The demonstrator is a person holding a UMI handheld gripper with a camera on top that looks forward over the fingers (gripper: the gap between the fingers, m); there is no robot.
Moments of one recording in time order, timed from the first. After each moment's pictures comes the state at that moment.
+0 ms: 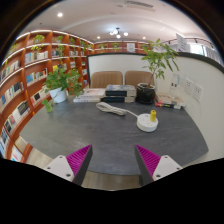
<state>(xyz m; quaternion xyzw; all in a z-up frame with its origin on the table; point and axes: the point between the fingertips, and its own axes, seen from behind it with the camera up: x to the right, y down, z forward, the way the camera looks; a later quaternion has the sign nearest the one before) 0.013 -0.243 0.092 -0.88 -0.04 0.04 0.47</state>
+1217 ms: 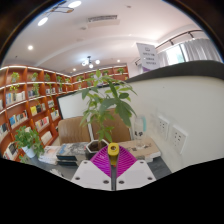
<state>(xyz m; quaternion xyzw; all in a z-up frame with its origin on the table) 0.300 0.031 0.246 -0.80 0.08 0.04 0.60</state>
